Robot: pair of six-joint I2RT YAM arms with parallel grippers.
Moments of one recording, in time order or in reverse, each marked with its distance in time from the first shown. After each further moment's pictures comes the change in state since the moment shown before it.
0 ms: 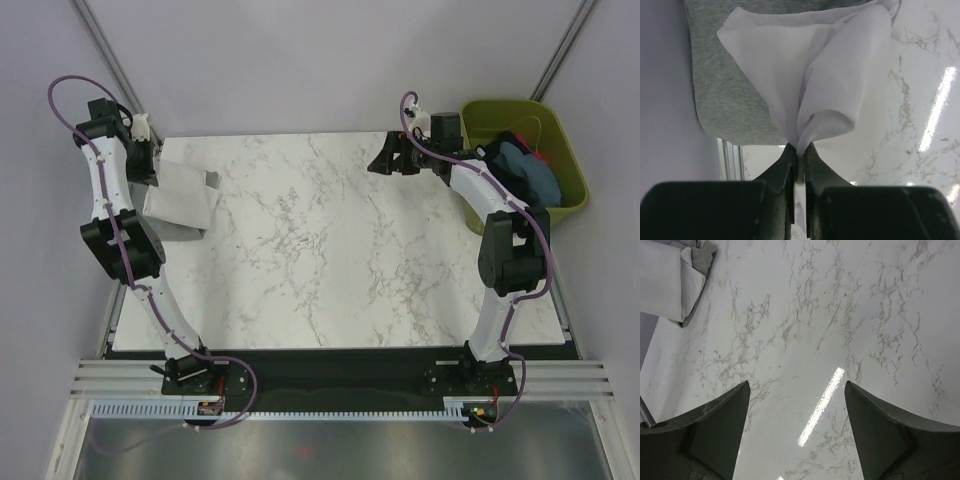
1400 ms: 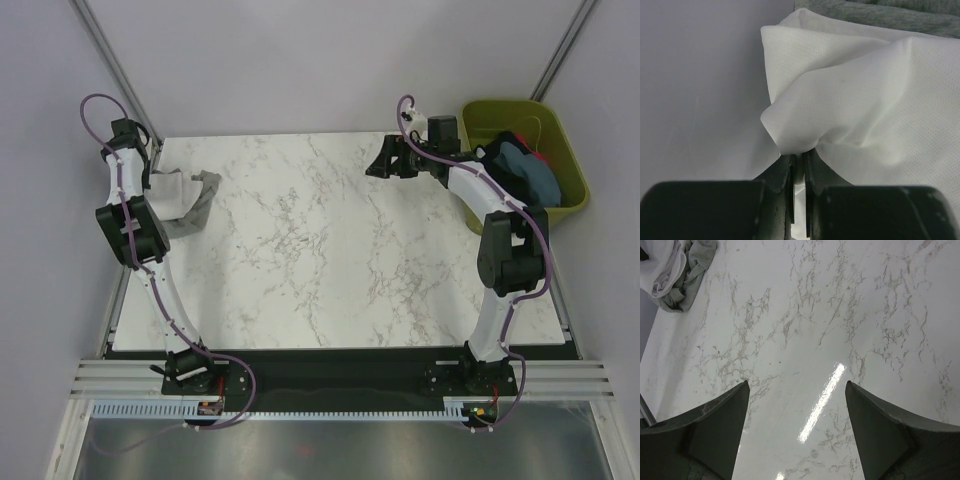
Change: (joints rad) left arm 0.001 0.297 0.035 0.299 -0.503 0.104; right arm 0.012 0.000 -0.022 0.005 0.001 -0.005
